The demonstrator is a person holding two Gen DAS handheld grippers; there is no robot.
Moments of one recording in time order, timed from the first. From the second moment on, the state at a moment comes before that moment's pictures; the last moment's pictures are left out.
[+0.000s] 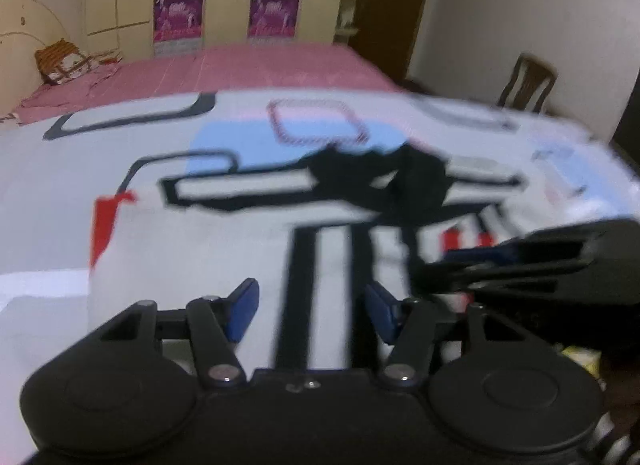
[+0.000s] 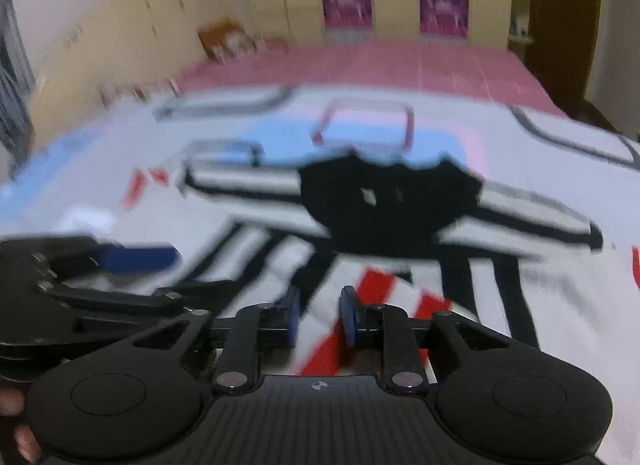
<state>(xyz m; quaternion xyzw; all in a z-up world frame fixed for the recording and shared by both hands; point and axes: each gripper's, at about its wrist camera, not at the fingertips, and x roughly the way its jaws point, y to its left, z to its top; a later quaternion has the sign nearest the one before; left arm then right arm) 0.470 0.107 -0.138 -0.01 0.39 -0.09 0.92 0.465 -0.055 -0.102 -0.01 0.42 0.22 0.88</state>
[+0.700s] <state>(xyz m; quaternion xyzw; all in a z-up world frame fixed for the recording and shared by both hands) 0.405 0.114 -0.139 0.02 0.37 -0.05 0.93 0.409 -0.104 -0.102 -0.03 0.40 0.15 0.90</state>
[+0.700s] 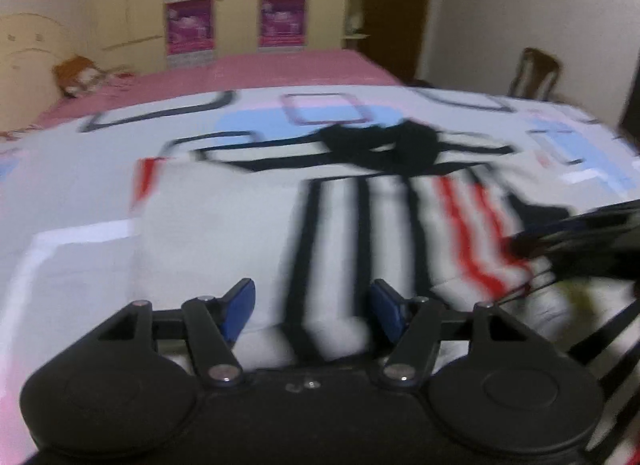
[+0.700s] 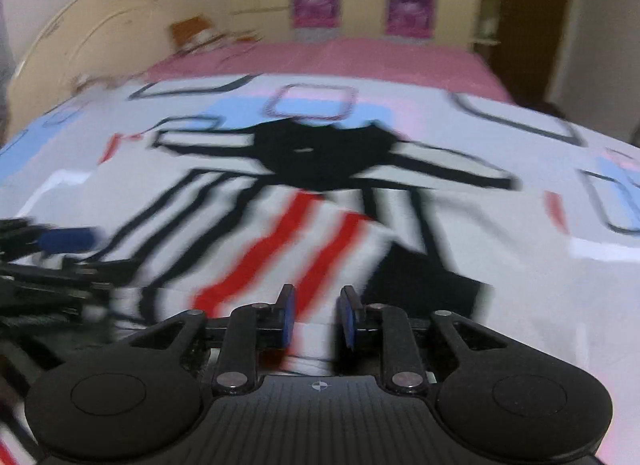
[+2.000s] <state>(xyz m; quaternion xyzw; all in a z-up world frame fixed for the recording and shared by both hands) 0.393 0.121 -0.140 -0.01 0.39 -0.08 0.92 0.387 -0.131 -0.099 0.00 0.41 0.10 0.91</state>
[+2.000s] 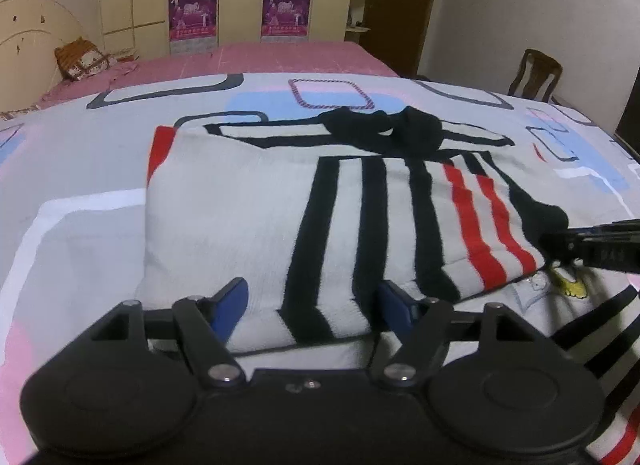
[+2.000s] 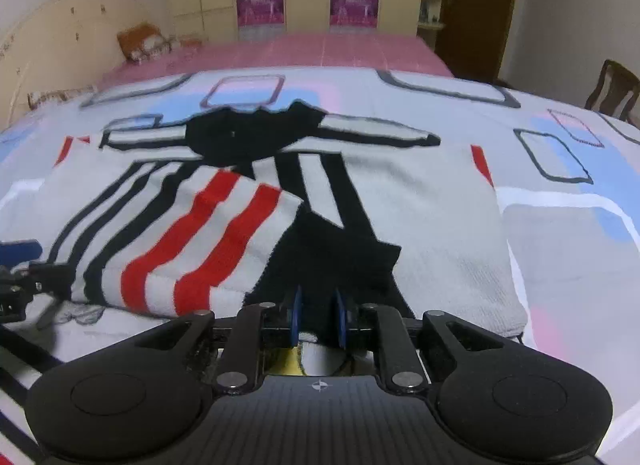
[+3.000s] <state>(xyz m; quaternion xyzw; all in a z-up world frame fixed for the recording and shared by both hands) 0.328 0.117 -0.122 0.04 0.37 -0.03 0.93 0.330 -0.173 -0.062 0.01 0.38 0.13 0.92</state>
